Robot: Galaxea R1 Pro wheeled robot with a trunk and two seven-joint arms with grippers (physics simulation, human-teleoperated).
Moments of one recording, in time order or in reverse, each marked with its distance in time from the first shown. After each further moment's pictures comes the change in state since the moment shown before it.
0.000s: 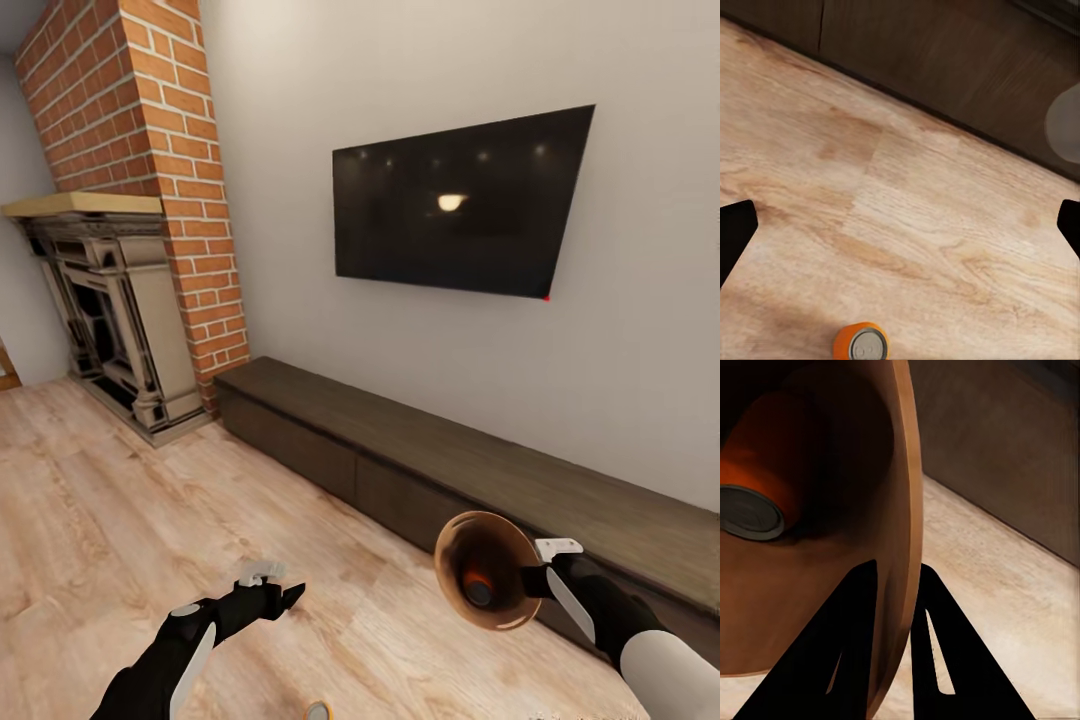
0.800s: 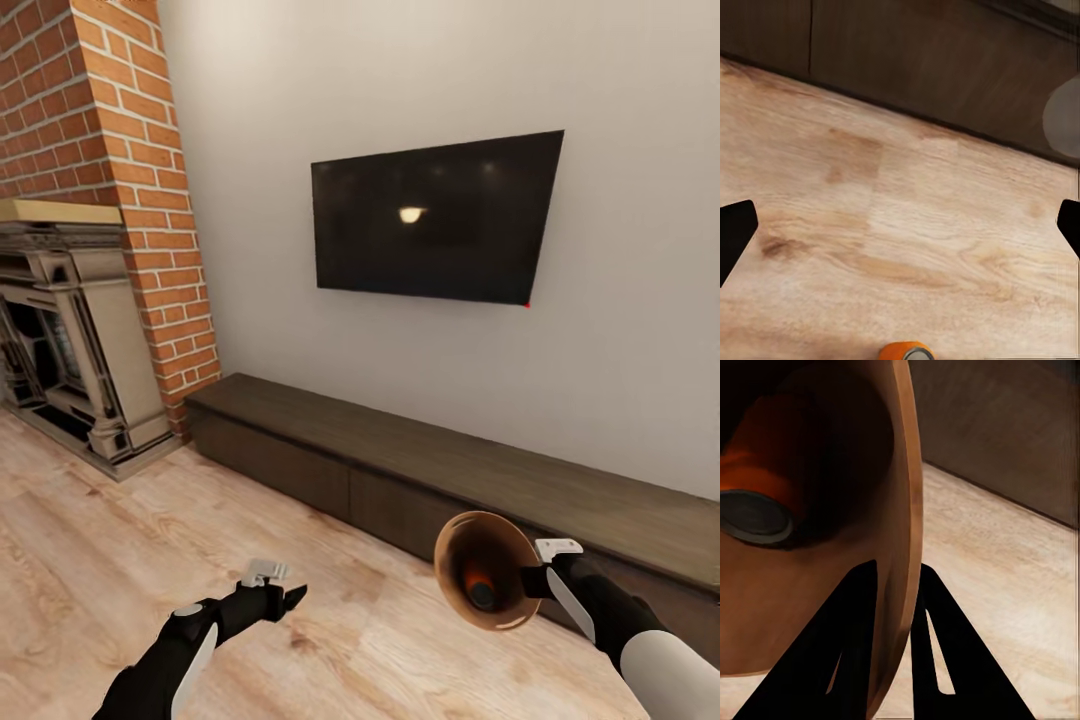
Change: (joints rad) left arm -0.001 -0.001 -0.015 0.000 -0.006 0.002 0.001; right arm 0.000 0.000 0.000 0.001 -0.005 -0.001 0.002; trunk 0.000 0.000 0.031
